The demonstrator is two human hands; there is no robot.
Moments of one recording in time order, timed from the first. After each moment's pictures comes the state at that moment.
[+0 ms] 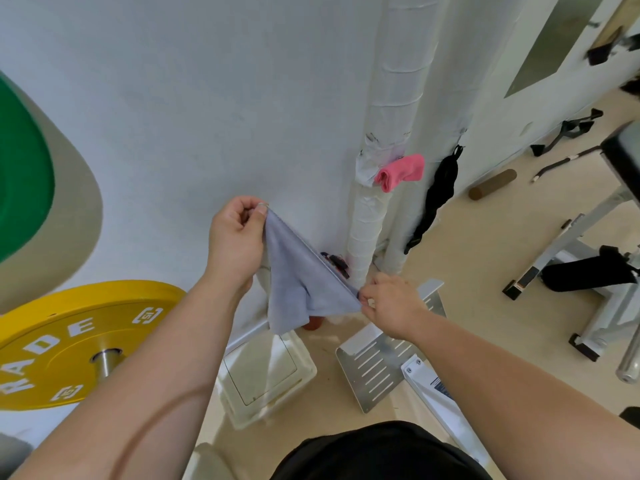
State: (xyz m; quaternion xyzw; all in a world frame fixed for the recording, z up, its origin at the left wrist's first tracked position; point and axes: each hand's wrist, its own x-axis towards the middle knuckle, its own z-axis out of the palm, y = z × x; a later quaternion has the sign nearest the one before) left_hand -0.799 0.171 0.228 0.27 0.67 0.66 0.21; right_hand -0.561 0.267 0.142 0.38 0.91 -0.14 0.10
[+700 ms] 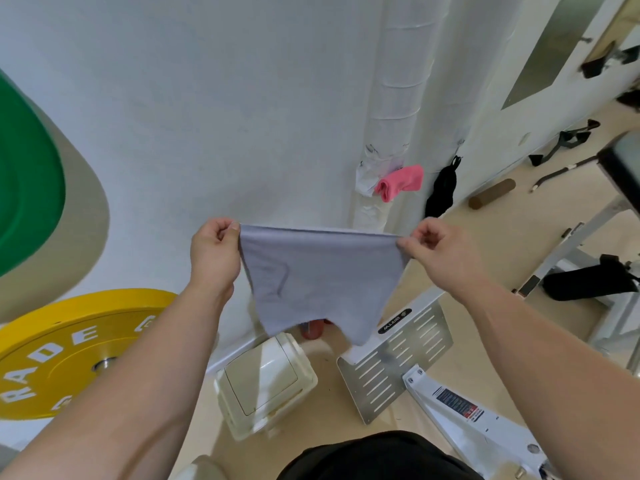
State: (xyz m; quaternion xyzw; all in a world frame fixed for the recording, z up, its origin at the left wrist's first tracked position) left_hand -0.842 0.165 0.201 0.20 0.73 0.63 0.18; right_hand -0.530 0.322 0.213 0.46 0.77 -0.33 -0.28
